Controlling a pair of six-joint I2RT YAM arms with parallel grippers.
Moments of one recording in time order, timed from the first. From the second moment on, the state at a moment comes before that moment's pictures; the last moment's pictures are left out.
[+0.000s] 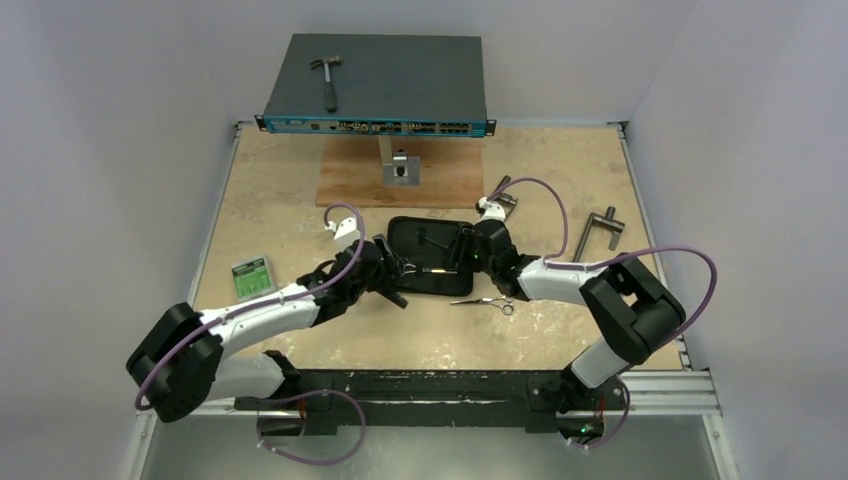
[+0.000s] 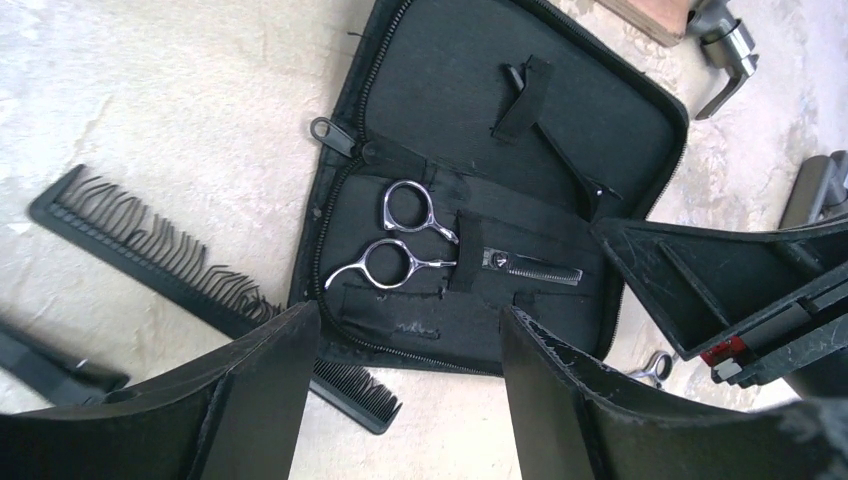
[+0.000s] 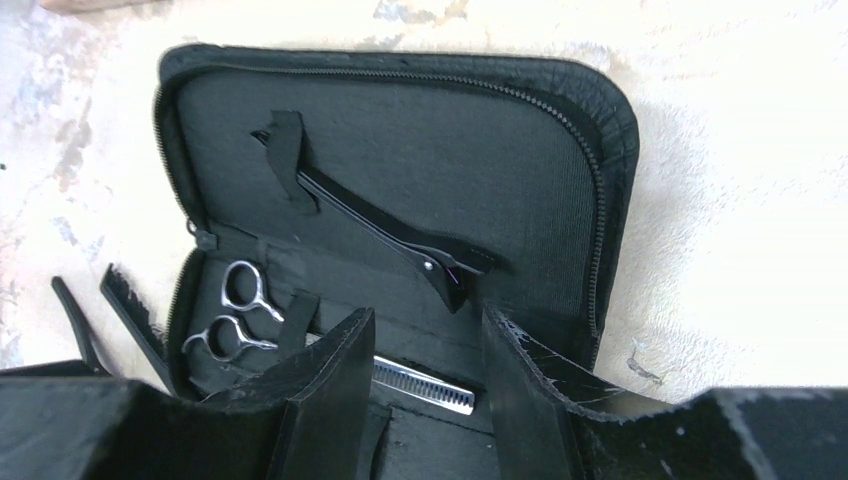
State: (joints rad) left arm -0.77 1.19 0.55 -0.04 -0.37 -0.99; right arm 0.66 1.56 0.66 0.32 0.15 0.67
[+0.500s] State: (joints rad) left arm -0.77 1.36 0.55 0.09 -0.34 -0.99; right arm 0.64 1.63 0.69 0.36 0.11 0.70
